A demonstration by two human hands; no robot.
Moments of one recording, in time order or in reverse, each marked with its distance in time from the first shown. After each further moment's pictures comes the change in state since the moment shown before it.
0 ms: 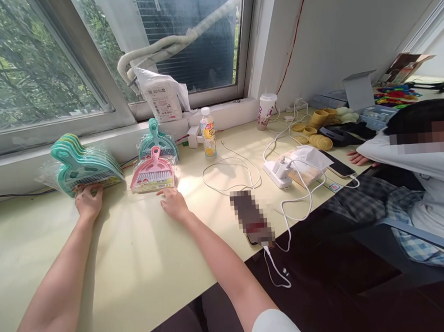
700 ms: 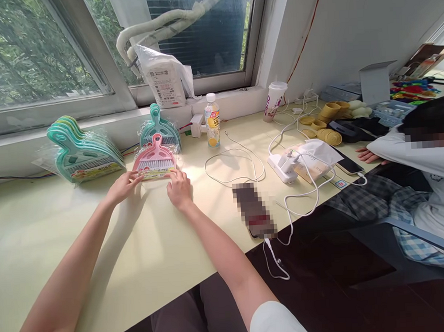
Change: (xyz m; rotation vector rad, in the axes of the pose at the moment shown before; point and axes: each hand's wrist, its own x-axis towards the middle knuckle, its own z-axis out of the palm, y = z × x) left_hand -0.050 0.096 -0.002 -0.055 -0.531 0.148; right_hand -0.002 -0.003 -0.008 -0.075 0.180 0.096
